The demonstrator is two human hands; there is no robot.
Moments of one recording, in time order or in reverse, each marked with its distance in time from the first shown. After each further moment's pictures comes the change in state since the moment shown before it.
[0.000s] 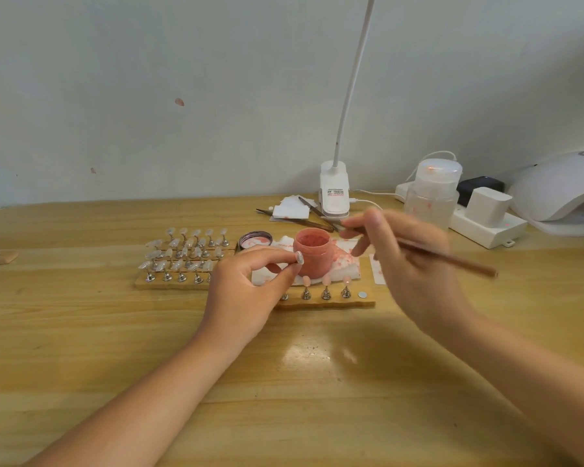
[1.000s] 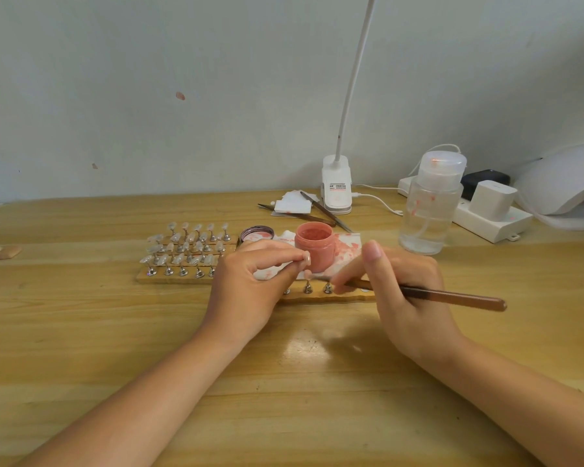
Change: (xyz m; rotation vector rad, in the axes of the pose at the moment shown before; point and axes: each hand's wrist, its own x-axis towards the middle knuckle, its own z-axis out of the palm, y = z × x) left_hand 0.000 -0.003 0.004 0.008 0.001 0.070; right_hand -0.029 0.006 0.010 -0.026 -0.041 -0.045
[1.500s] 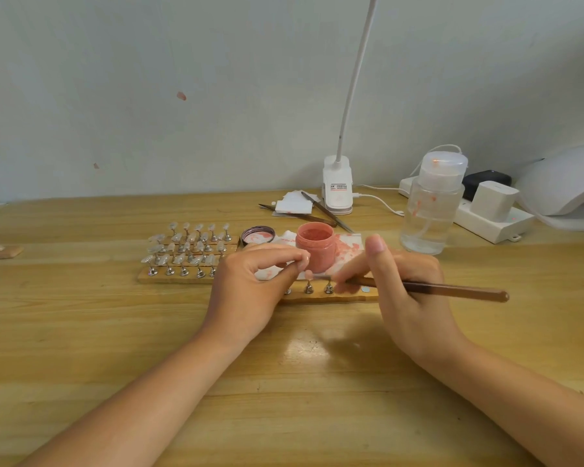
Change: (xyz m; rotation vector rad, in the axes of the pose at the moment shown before) left_hand -0.001 0.002 -0.002 -0.005 -0.004 -0.019; right_hand -0.001 -0.004 0.002 0.105 0.022 0.117
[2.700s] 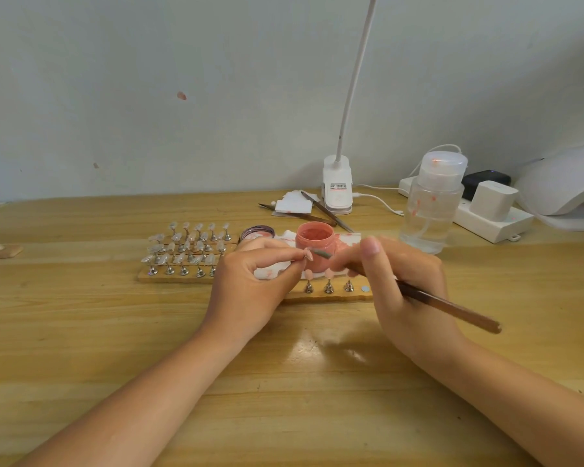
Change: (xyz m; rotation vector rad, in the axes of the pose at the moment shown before) left_hand 0.000 0.004 0.001 -0.020 0.022 -0.051; right_hand 0.002 0.001 -0.001 -0.157 0.006 -0.161
